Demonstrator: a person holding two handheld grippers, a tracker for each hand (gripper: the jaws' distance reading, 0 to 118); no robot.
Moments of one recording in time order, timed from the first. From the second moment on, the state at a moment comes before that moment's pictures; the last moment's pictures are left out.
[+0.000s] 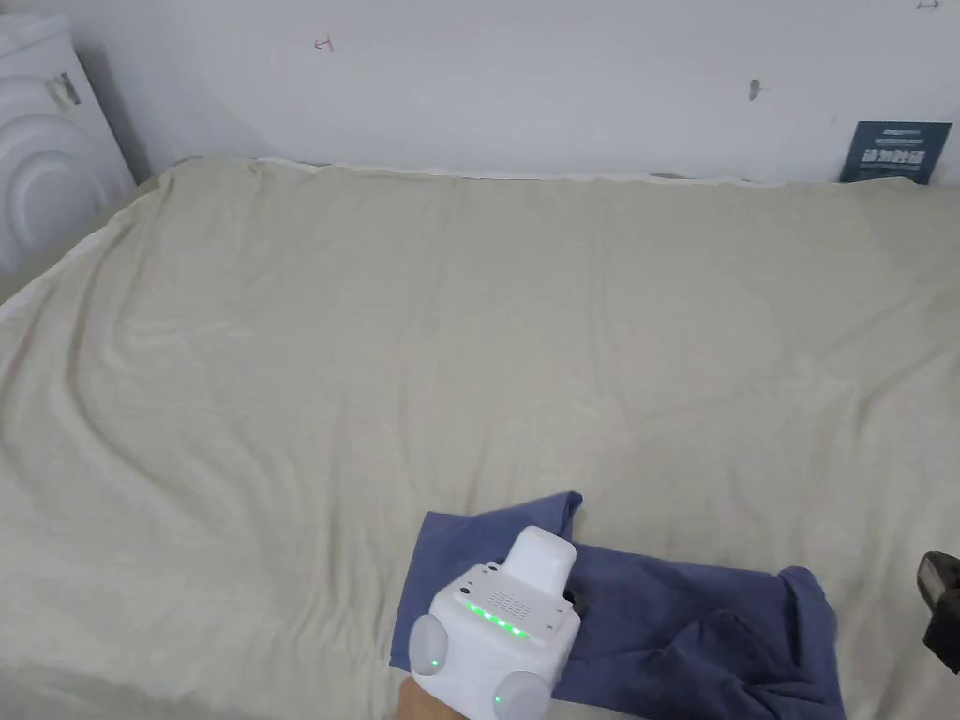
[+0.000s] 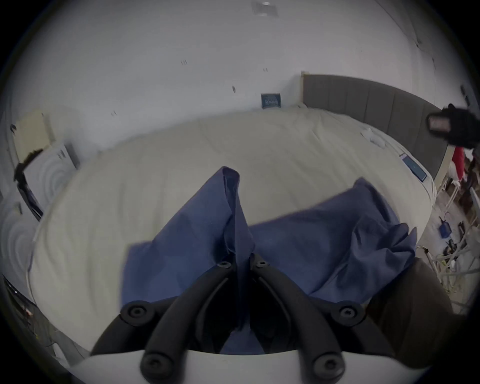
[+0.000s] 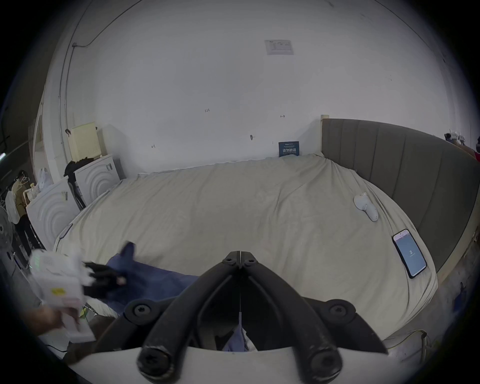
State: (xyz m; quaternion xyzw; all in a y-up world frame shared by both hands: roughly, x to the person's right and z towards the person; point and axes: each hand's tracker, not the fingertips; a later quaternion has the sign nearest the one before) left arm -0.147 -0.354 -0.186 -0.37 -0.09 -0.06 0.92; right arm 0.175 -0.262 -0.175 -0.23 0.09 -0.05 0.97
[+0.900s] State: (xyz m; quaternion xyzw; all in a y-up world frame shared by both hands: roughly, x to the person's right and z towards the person) left arm -0.132 -0.397 -0.152 -0.35 -0.04 -0.11 0.93; right arm 0.182 -0.263 -0.160 -0.24 0.08 -0.05 0.97
